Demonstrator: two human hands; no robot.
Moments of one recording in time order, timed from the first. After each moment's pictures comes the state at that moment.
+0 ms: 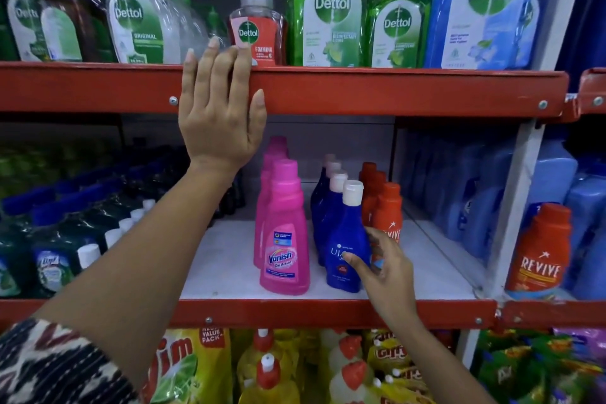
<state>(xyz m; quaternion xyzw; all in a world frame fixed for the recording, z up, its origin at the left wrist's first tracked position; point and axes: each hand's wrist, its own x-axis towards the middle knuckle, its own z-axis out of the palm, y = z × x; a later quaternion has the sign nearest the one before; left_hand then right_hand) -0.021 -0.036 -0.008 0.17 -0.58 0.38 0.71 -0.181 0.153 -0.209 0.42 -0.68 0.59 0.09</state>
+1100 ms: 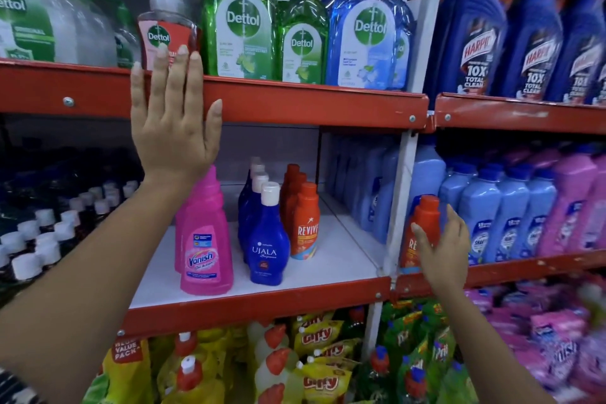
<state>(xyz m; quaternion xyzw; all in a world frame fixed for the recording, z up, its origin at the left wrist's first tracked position) -0.057 0.005 -0.019 0.17 -0.62 0.29 0.70 -0.290 0.319 -0.174 0.17 -0.80 0.49 0.31</state>
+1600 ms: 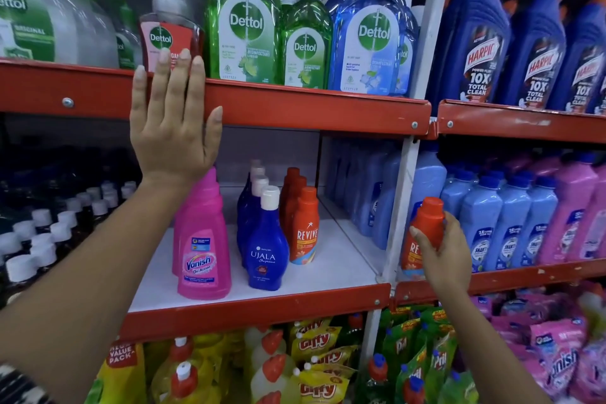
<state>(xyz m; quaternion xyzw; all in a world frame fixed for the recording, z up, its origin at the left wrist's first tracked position) -0.060 0.000 -0.021 0.17 -0.60 0.32 0.71 -0.292 0.322 -0.166 0.18 -0.79 0.51 0.28</state>
